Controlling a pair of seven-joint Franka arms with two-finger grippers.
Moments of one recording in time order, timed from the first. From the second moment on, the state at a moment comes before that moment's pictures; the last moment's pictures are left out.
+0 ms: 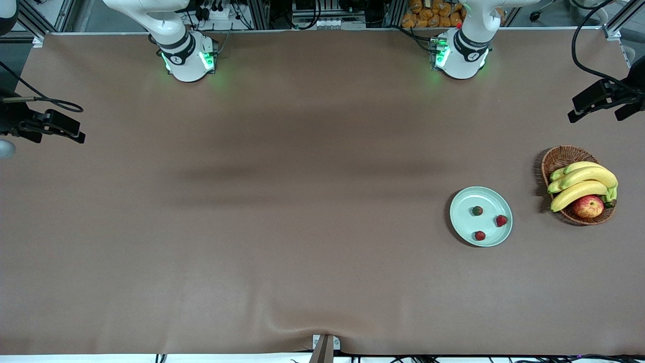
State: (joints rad) left arm -0.02 -0.05 0.01 -1.53 -0.03 1.50 -0.06; right arm 0.01 0.04 -0.05 -1.53 0.02 1.50 -0.01
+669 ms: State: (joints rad) left arm -0.07 -0.05 0.01 -1.54 0.01 1.47 -0.11; right arm 0.01 0.04 -0.05 -1.53 0.02 1.50 -0.01
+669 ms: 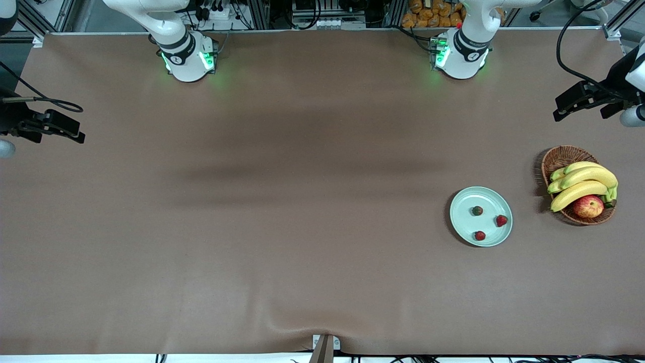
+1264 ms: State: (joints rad) left arm -0.07 -0.05 0.01 -1.54 0.01 1.47 -0.11; right arm 0.01 0.04 -0.06 -1.53 0.02 1.50 -0.01
